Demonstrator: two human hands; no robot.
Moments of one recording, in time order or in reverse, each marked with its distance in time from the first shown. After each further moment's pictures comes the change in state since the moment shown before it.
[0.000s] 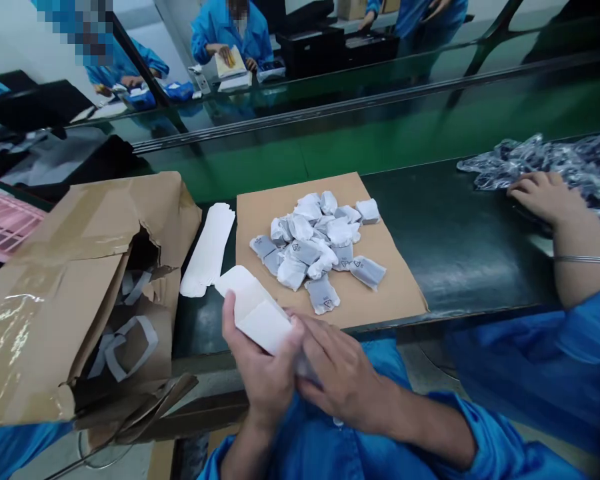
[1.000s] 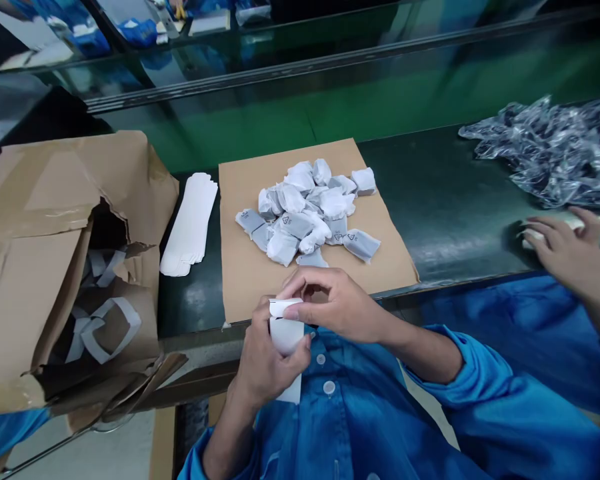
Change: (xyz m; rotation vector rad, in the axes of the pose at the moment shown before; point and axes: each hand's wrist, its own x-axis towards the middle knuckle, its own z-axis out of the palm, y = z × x) left_hand -0.006 -0.017 -0.018 0.086 -0.276 0.239; right_hand 0.049 0.019 -0.019 0.984 -0.291 0.687
